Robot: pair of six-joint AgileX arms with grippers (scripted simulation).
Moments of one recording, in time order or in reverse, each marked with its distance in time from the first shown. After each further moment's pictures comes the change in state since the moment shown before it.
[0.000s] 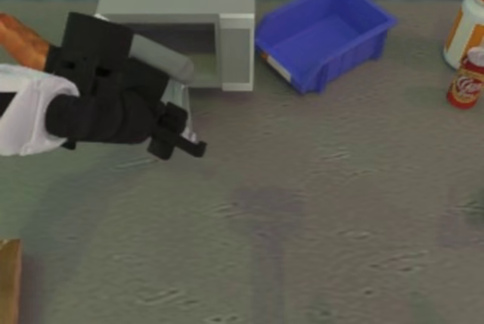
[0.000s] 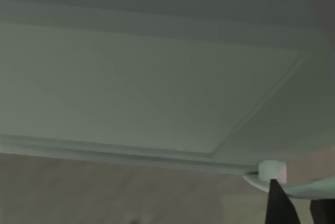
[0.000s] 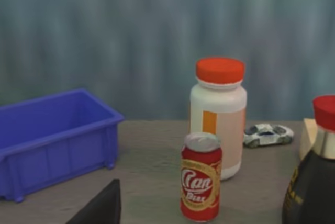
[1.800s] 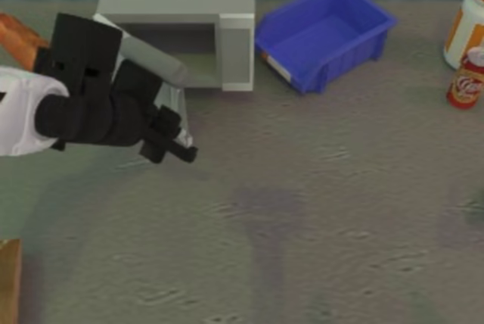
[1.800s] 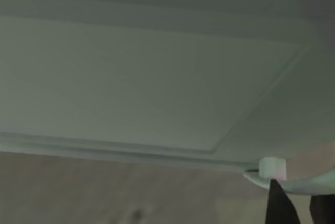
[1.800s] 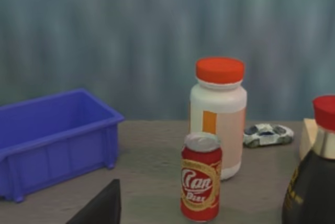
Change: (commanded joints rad) left arm 0.027 -0.015 -0.014 -0.012 0.047 0.058; right arm 0.000 0.000 0.000 0.000 0.000 0.000
